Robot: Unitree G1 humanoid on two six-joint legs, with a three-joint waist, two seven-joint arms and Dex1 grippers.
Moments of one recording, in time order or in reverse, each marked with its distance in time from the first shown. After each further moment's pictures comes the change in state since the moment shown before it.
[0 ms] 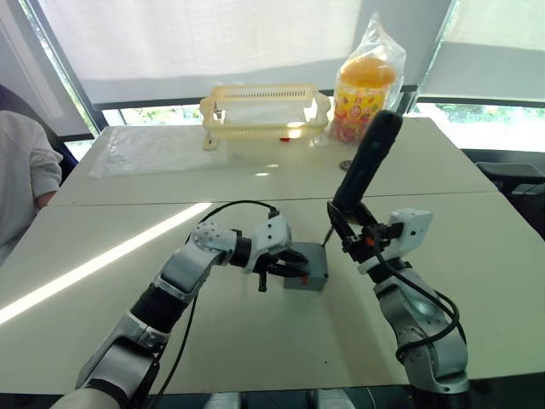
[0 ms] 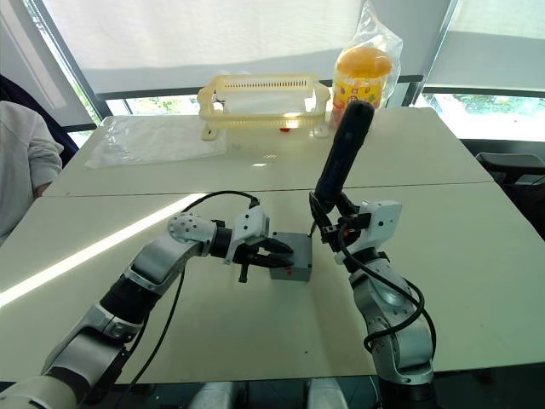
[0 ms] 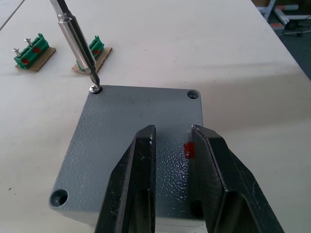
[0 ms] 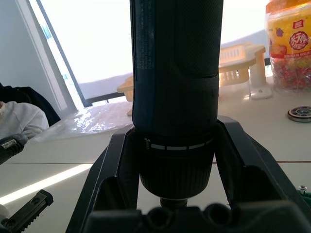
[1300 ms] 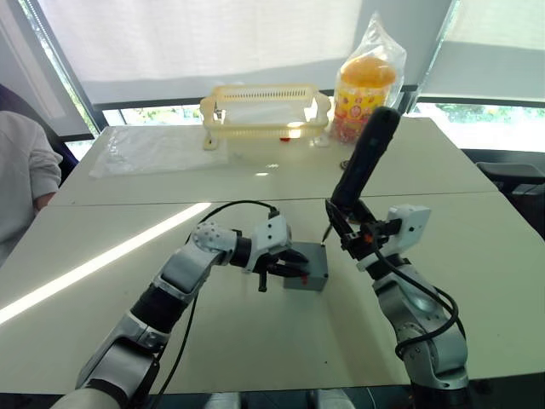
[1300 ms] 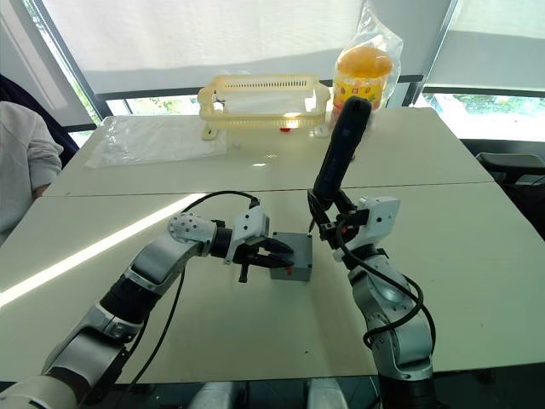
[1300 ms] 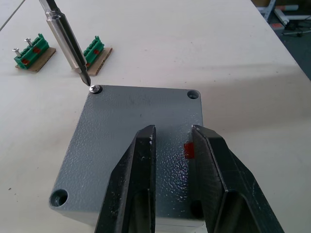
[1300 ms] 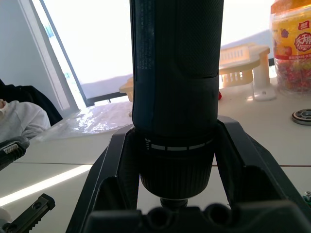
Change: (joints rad) left arm 0.000 -0.001 -0.001 0.000 0.000 -0.001 0.000; right arm -0.021 -0.010 0.004 -0.003 0.009 0.026 -0.006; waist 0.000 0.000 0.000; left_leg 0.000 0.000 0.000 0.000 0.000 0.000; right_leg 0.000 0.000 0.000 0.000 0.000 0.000
